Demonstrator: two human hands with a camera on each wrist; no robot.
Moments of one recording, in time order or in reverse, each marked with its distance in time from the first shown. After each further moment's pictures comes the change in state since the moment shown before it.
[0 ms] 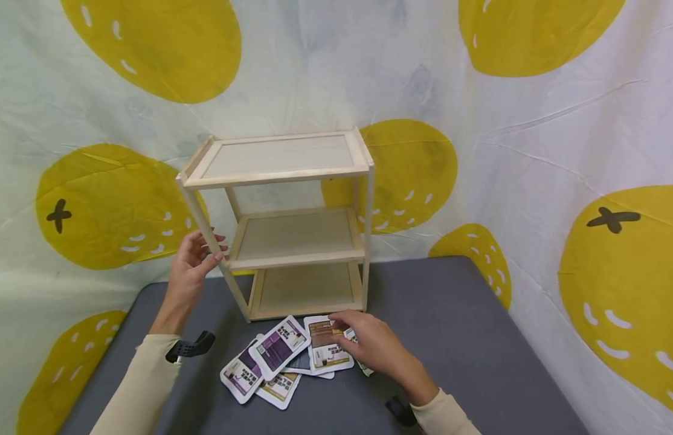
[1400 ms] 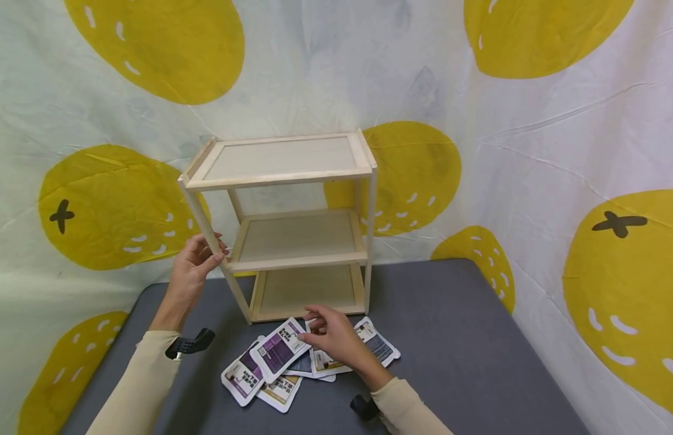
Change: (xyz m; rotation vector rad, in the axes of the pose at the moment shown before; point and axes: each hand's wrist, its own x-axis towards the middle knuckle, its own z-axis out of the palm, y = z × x) left_hand 0.004 -0.006 -0.008 0.125 -0.044 -0.027; right_hand 0.048 0.004 0.073 0.665 0.028 0.184
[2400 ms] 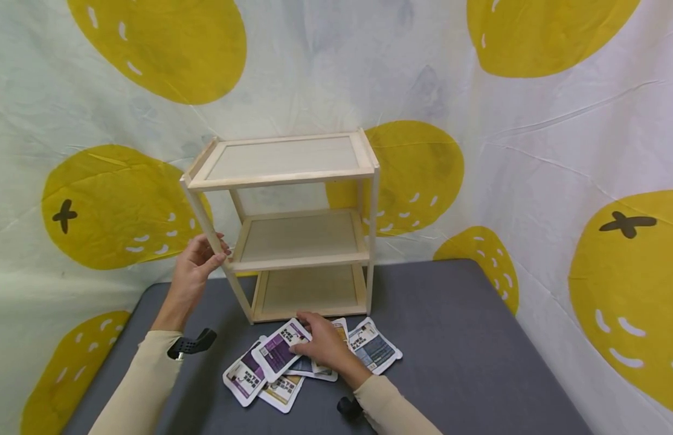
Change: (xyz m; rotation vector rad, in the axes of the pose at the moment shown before) left_hand 0.000 0.000 0.000 0.019 -0.002 0.006; right_hand 0.018 0.023 0.034 -0.306 -0.011 0.038
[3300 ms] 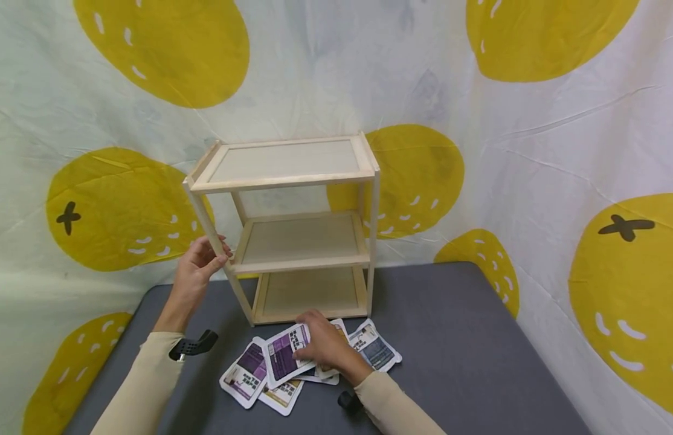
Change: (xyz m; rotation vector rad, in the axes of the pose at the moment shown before) left_hand -0.001 -0.001 0.000 0.006 -0.007 0.002; right_hand 0.002 -0.016 -0.013 -0.196 -0.058 0.003
